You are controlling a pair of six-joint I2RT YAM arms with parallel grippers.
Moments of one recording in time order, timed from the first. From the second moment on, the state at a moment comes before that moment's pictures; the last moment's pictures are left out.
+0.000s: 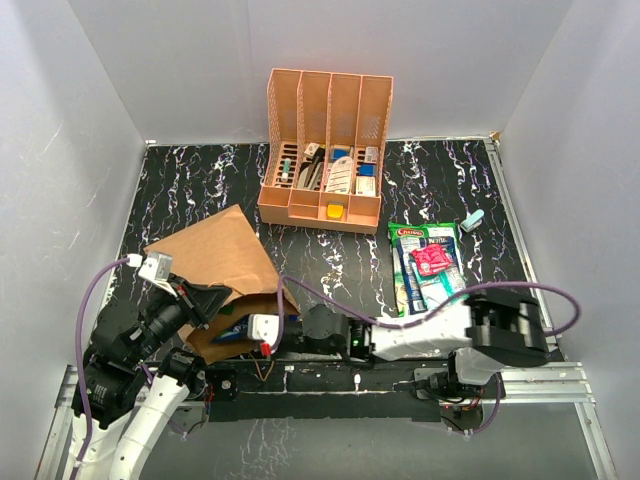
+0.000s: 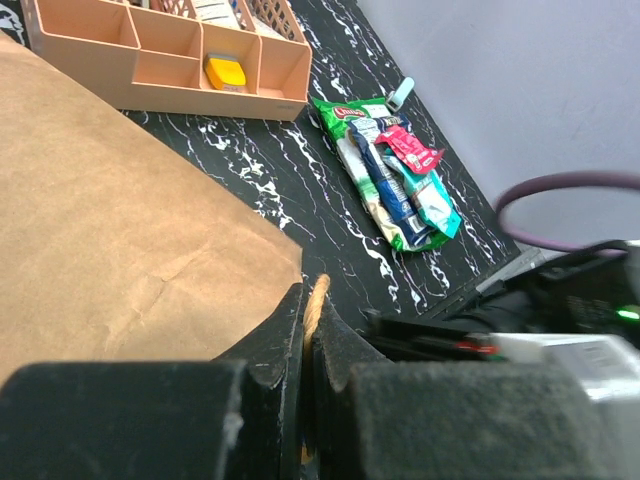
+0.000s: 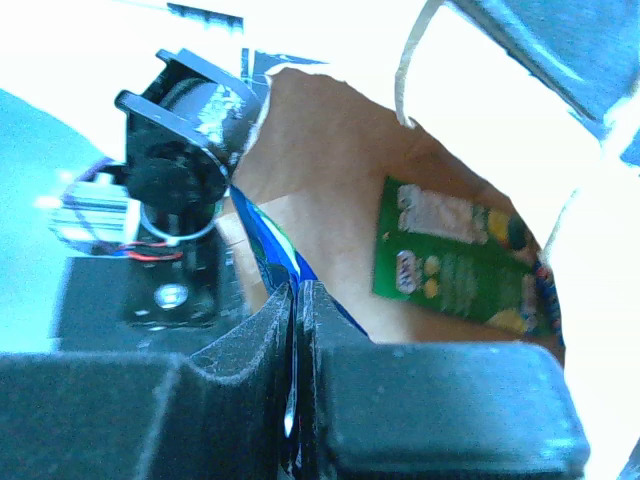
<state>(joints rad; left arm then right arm) -0.37 0.18 0.75 -0.74 0.29 -0.49 1.43 1.54 0.78 0.68 -0.01 -0.33</state>
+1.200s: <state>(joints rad) -0.36 0.19 0.75 -0.75 0.24 -0.52 0.92 1.10 0.69 -0.22 0.24 0.67</state>
